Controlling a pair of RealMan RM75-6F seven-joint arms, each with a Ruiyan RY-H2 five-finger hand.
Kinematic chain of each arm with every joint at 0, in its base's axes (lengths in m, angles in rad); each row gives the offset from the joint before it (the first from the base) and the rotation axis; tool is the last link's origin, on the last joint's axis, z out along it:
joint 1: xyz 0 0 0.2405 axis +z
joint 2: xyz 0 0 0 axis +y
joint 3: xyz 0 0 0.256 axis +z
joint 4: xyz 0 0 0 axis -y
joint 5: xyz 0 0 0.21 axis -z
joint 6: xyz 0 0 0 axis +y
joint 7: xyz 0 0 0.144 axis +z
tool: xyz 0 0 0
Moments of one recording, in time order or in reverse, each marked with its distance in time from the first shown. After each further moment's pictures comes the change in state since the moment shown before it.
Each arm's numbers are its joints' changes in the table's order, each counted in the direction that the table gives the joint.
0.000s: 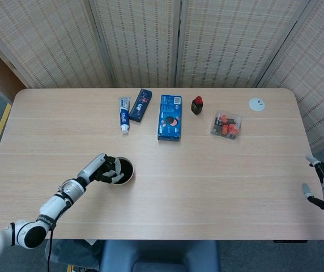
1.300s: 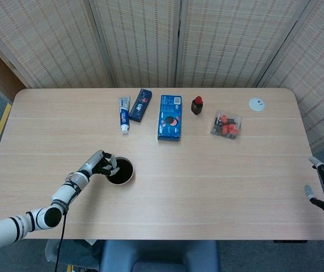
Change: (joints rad) left arm -0.121 -0.156 0.065 -0.299 0.307 -0.072 0.170; right arm -0.010 -0.008 -0.009 -0.016 -0.012 -0.003 0.019
